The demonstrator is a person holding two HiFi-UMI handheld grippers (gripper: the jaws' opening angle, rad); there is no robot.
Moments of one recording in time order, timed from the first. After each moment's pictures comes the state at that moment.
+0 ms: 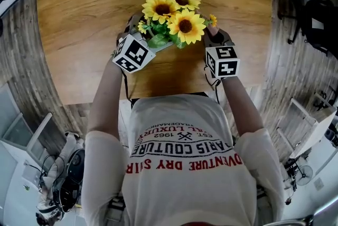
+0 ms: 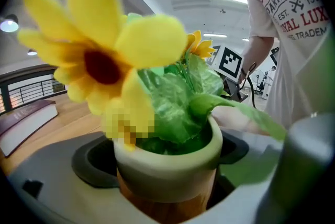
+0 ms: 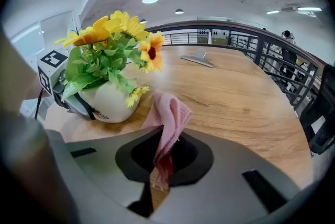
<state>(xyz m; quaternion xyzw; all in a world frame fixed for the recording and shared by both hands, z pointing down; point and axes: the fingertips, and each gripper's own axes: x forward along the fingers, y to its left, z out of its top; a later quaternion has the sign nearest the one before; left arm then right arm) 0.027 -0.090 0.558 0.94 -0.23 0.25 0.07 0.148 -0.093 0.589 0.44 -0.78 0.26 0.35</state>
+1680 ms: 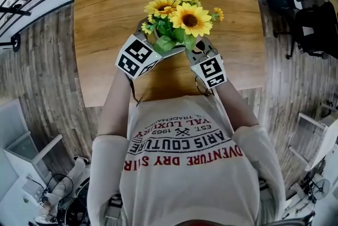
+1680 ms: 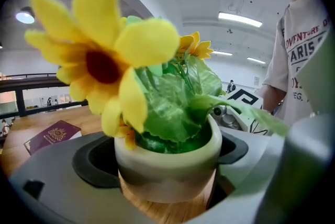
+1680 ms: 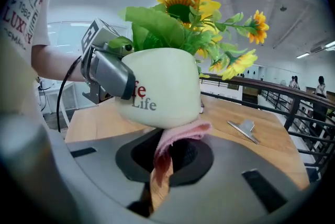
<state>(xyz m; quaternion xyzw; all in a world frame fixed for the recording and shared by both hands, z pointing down) -0.010 -0.081 0.388 0.95 -0.25 0.18 0.11 0.002 -0.063 0.440 0.33 -0.91 0.06 0.22</state>
